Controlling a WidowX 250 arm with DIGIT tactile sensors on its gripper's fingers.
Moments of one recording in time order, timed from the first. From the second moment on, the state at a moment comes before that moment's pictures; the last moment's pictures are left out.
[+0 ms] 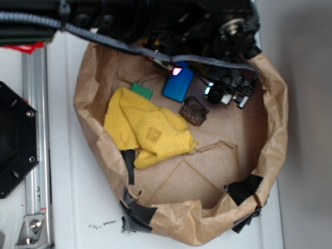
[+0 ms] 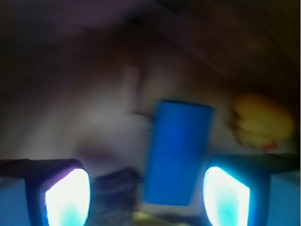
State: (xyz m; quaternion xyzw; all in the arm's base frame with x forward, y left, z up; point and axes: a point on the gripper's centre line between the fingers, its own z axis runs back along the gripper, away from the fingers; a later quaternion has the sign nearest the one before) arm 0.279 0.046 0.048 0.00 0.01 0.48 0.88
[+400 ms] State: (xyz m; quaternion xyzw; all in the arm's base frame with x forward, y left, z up) arm 0.255 0.064 0.047 0.00 -0.05 0.52 0.85
